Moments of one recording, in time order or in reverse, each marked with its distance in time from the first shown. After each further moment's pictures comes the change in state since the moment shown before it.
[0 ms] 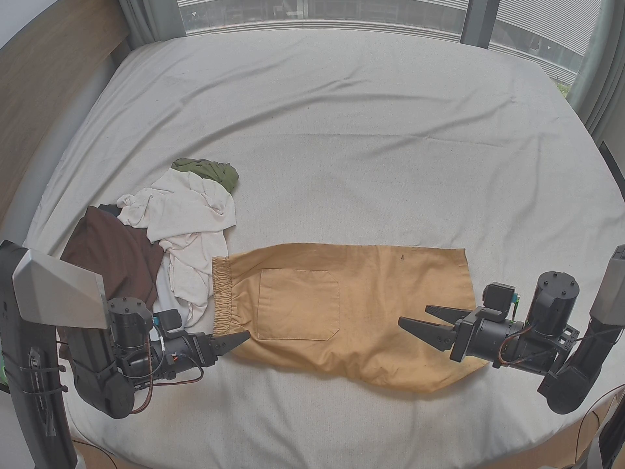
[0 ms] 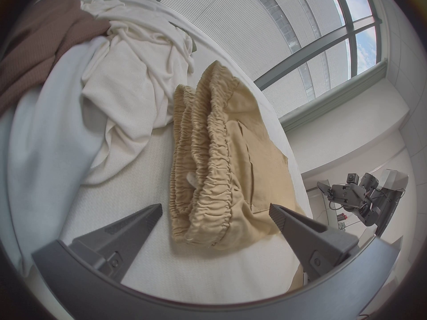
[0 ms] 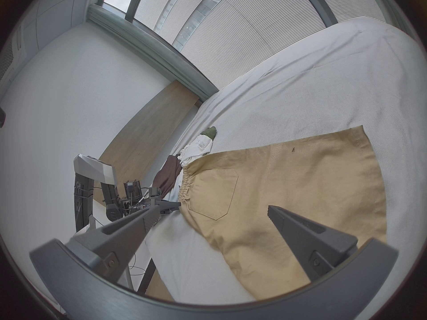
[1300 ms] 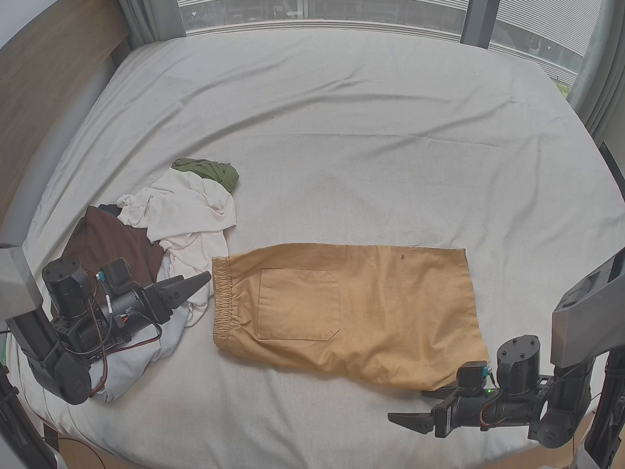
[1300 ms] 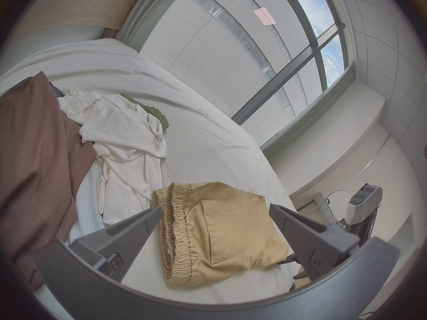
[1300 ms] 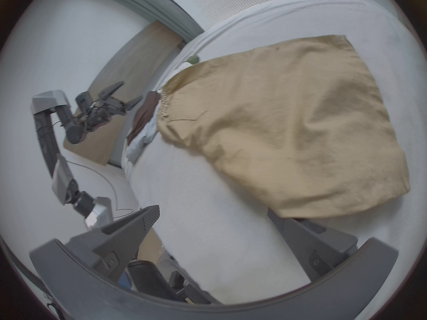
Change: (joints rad) left arm 0.103 -0.354 0.042 0.006 -0.063 -0.005; right arm 0.140 0.196 0.221 0.000 -0.091 -0.121
